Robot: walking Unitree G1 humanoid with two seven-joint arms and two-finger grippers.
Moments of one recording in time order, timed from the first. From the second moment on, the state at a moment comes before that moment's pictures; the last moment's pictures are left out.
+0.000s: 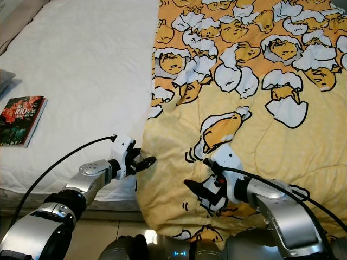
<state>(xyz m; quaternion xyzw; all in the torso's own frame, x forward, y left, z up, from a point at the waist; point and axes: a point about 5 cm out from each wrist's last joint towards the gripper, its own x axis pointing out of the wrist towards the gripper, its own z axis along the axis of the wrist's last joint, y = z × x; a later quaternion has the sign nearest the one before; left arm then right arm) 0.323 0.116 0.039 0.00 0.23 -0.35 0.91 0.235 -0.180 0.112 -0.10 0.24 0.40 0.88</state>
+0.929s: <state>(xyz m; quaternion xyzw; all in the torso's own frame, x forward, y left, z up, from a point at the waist) 0.300 0.121 0.023 0.00 0.23 -0.40 0.89 0.244 -0.201 0.146 -0.09 0.19 0.41 0.89</state>
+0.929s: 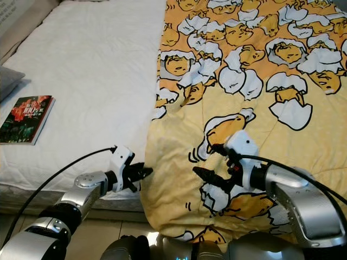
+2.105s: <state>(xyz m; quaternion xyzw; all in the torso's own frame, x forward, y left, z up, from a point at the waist) 0.277 0.129 0.008 0.14 0.31 -0.47 0.82 0.247 -0.216 0.168 -0.10 0.18 0.43 0.88</state>
